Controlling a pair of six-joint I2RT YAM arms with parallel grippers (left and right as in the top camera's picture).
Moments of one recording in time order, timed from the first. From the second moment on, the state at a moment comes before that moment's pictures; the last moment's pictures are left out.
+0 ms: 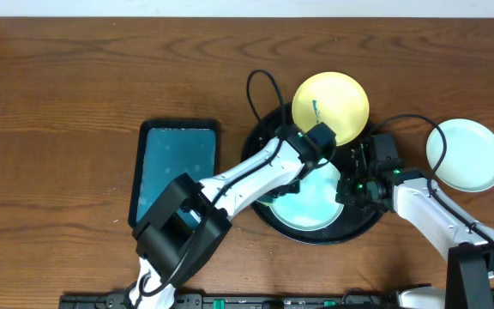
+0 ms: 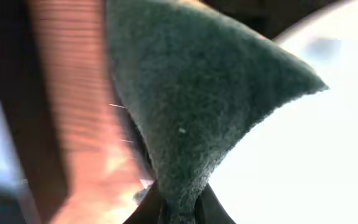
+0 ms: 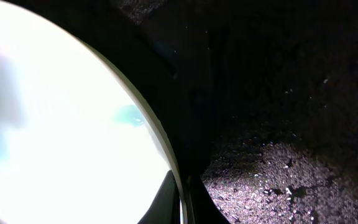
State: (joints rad) left arm -0.84 2.02 1.51 -1.17 -0.22 -0.85; right arm 0.20 1.51 0.68 -0.50 -0.21 0.43
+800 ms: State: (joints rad) left arm -0.29 1.35 1.22 -1.15 -0.19 -0.58; right arm 0.31 1.19 0.84 -0.76 0.16 0.31
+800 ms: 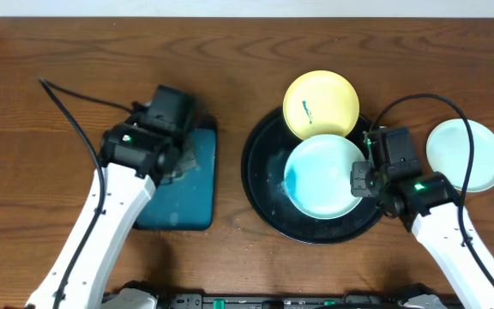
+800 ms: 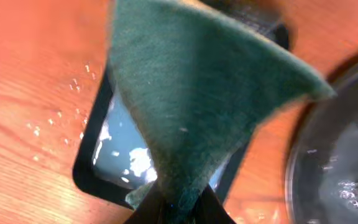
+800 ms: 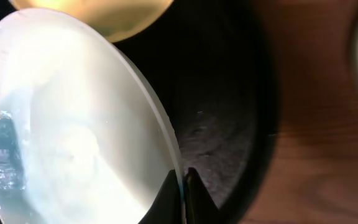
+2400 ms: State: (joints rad) left arm -0.19 1.08 1.02 -1.07 0.07 -0.47; right arm 1.09 1.20 0.95 -0.75 1.30 0.04
